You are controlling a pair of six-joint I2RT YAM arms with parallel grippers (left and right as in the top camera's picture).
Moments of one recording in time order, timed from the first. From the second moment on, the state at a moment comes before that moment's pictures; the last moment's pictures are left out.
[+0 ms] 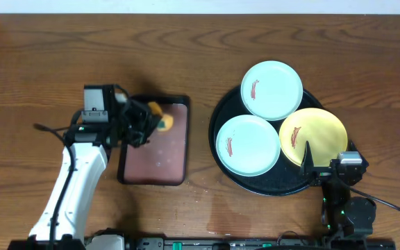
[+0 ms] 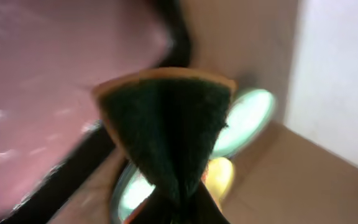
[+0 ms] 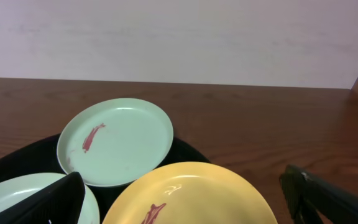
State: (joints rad) left arm 0.01 1.33 0.88 -0.51 0.61 -1.13; right arm 0.01 0.01 0.01 -0.07 0.00 -0.03
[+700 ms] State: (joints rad) left arm 0.06 1.34 0.88 -0.49 0.65 -1.14; right arm 0.01 0.01 0.01 -0.07 0.00 -0.03
